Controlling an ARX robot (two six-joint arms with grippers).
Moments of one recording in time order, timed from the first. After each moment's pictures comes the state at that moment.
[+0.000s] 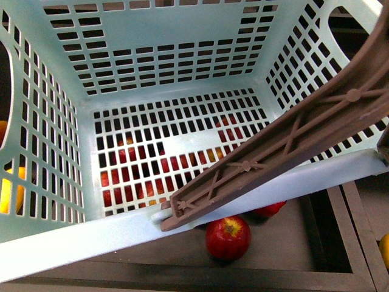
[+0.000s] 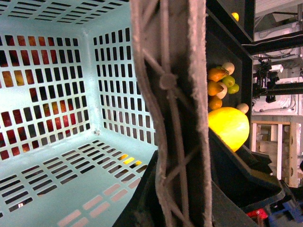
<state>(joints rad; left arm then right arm) -0.63 1.52 1.21 -0.28 0.22 -0.98 0.24 1.12 0.65 0.05 0.00 0.27</state>
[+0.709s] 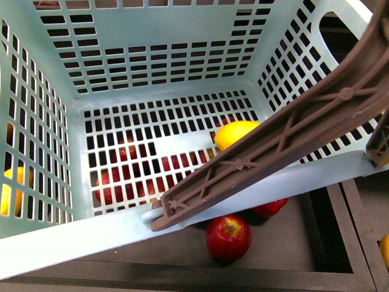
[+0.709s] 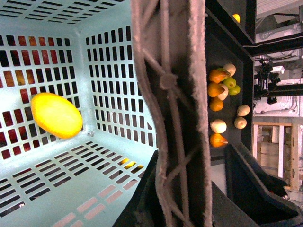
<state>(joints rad) -0.63 1.52 1.21 -0.28 0.21 -0.97 0.22 0.94 0.57 -0.01 0.17 0.28</state>
